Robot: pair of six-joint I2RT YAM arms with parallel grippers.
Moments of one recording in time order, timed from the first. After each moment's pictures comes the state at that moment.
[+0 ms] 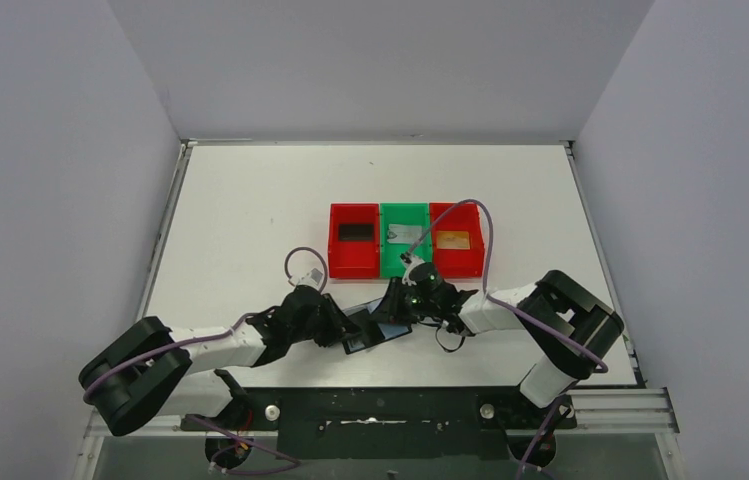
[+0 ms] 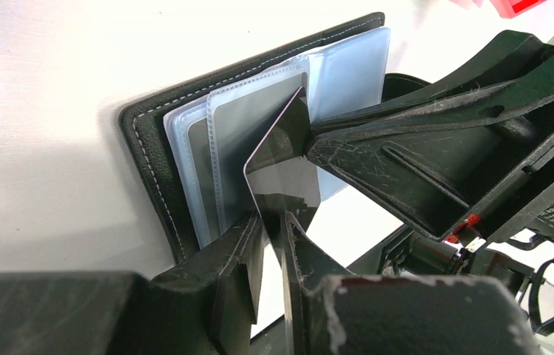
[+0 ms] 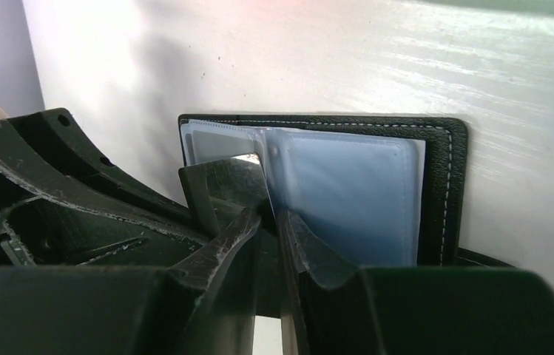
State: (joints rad) left arm -0.82 1.27 0.29 0.28 0.09 -1.25; right arm 0.80 1.61 0.55 0.37 -0.28 0.89
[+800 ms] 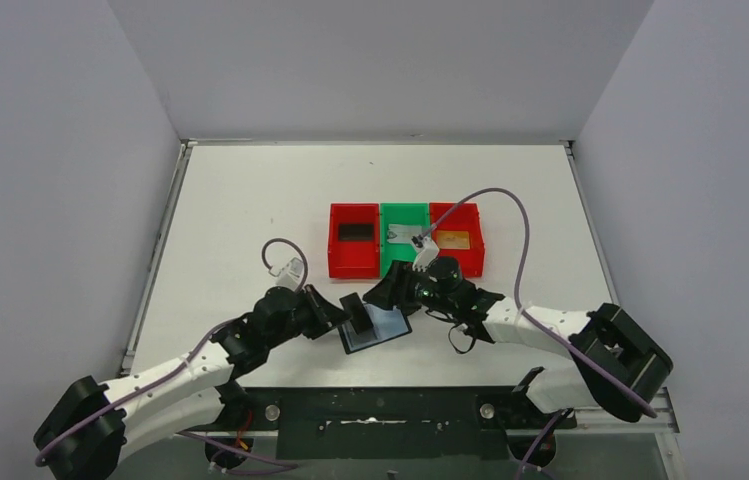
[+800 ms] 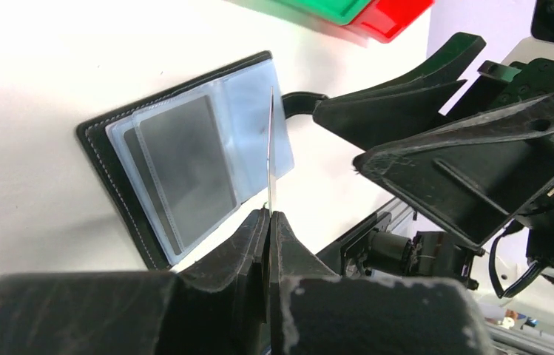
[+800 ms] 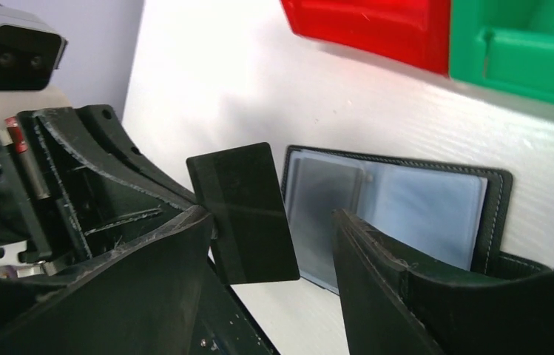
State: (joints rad) left arm -0.80 0.92 0.27 0.14 0.03 -1.19; right arm 0.78 1.37 0.51 0.39 -0.25 0.85
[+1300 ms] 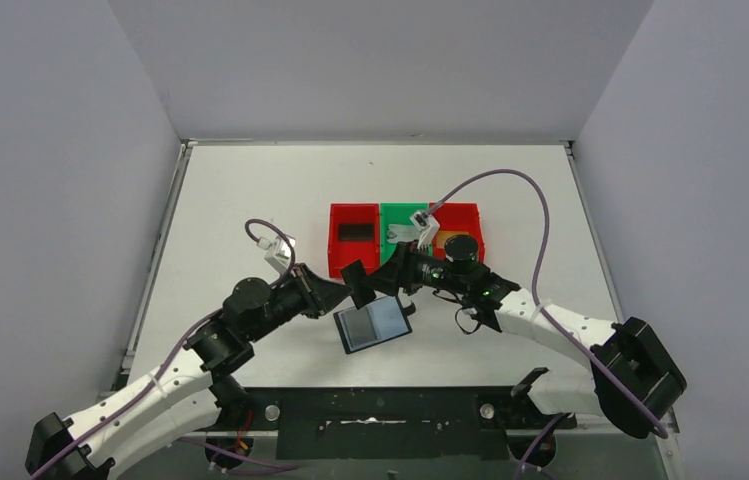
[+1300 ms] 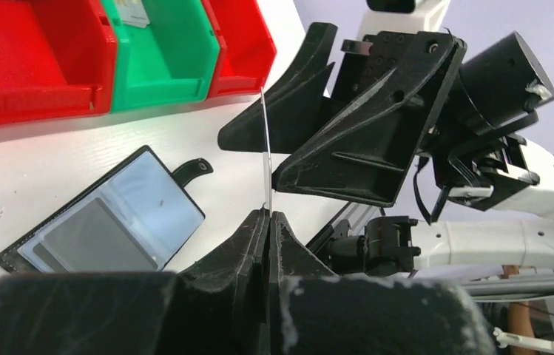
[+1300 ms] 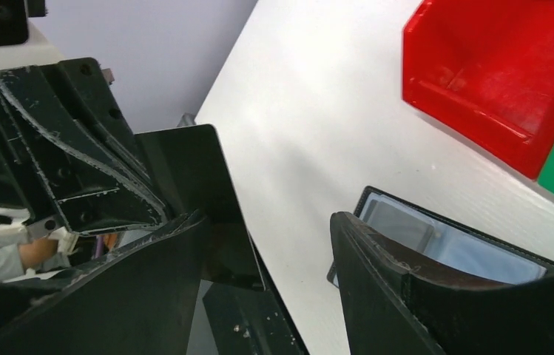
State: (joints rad) left arm -0.79 0.69 0.40 0.11 0.05 -0.95; right arm 0.70 1.24 0.60 0.38 -0.46 0.75
